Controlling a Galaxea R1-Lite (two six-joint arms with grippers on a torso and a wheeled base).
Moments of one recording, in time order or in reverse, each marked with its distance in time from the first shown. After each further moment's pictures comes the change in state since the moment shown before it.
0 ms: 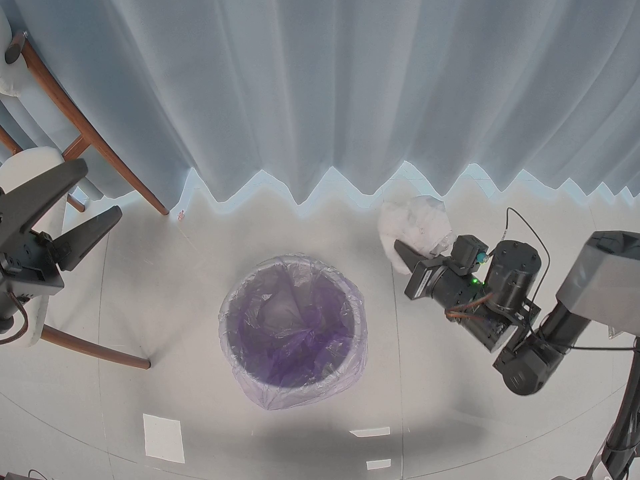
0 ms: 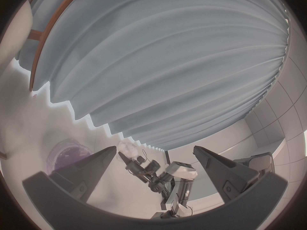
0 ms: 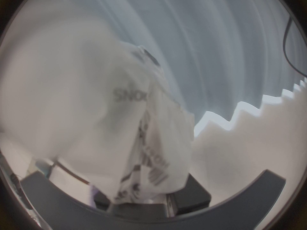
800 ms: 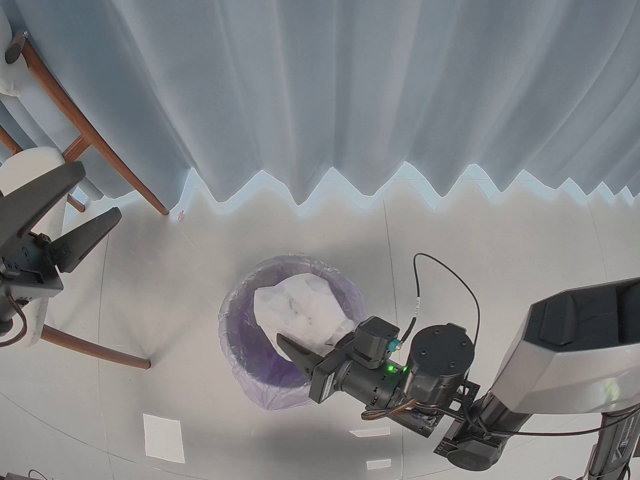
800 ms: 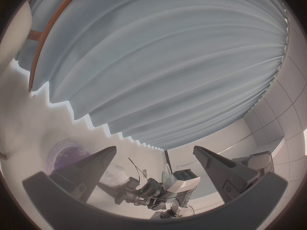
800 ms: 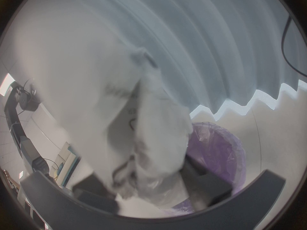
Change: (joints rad) left arm -0.005 -0.009 0.004 0.000 -0.004 0.003; right arm 0.392 0.099 0.035 -0.089 -0.017 -0.013
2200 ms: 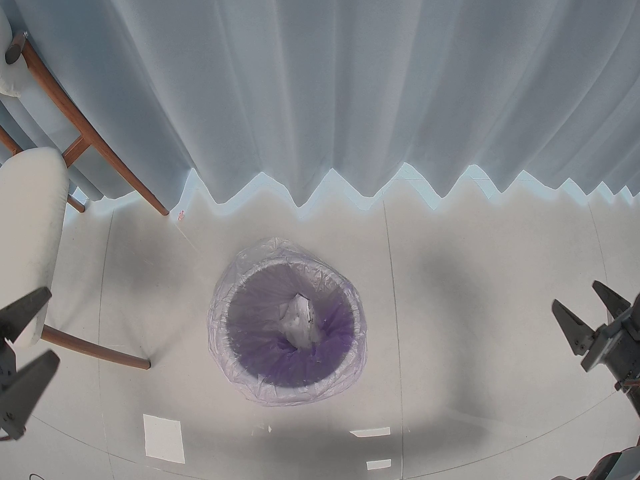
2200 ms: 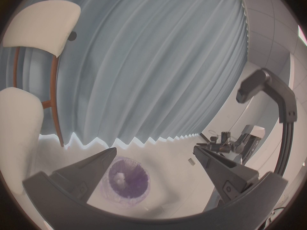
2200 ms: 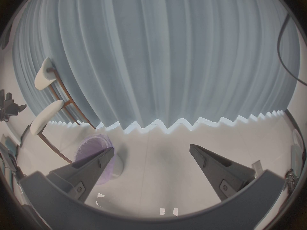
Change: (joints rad) left arm 0.242 -0.417 0.195 0.297 -0.078 0.597; right arm -0.495 -1.207 0.547 0.722 -0.199 -0.192
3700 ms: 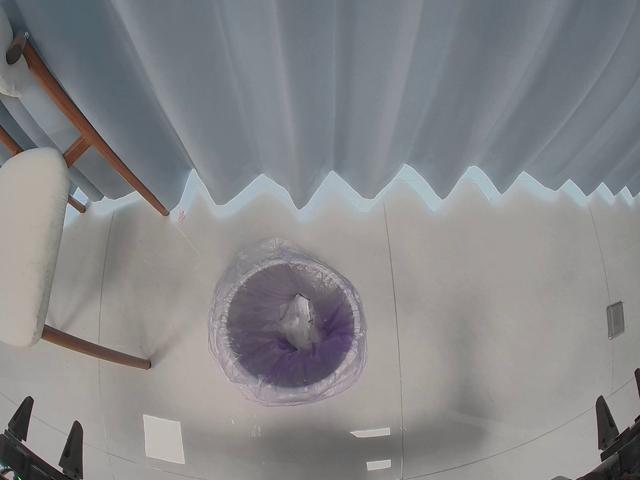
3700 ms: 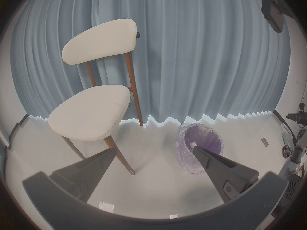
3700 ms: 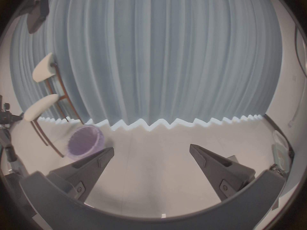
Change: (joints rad) left arm -0.074 -0.617 0.256 0.610 0.806 0.318; right arm -0.433 -1.002 0.081 0.836 0.253 -0.068
